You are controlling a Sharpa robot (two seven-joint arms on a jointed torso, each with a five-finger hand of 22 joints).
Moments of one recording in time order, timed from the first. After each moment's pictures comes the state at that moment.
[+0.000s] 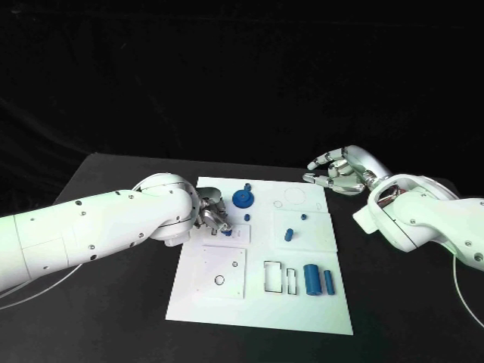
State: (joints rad) left arm 1.28 -0.65 -0.11 1.44 -1.10 0.08 -0.53; left_hand 1.18 -0.26 0.74 0.25 0.30 0.87 0.06 0.75 0.59 1.30 -0.02 1.10 0.92 1.47 -0.08 1.52 1.31 0.11 1.27 0.03 1.38 1.08; right arm 1.28 -0.95 -0.12 1.61 -0.89 -0.57 -0.02; right_hand 1.37 -0.09 0.09 0.29 0.23 0.85 0.16 0.21 0.39 1.32 0.08 1.24 1.25 1.46 0.01 1.53 1.31 0.04 1.47 0.11 1.41 1.31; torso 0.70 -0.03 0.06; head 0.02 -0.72
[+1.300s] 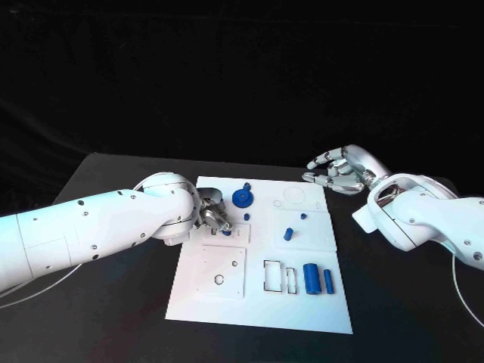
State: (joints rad) left arm 1.28 -0.64 -0.11 1.43 -1.12 0.11 -0.53; left_hand 1.07 -0.24 0.77 0.20 0.32 0.89 0.05 0.76 0.79 1.34 -0.05 1.12 0.95 1.47 -0.09 1.53 1.31 0.11 1.30 0.02 1.40 1.13; right arm 1.28 -0.95 -0.12 1.61 -0.89 -0.57 -0.02; right_hand 1.37 -0.09 0.09 0.29 0.23 0.85 0.16 0.21 0.39 1.32 0.08 1.24 1.24 1.46 0.01 1.52 1.31 0.04 1.47 0.11 1.41 1.31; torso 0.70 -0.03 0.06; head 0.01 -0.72
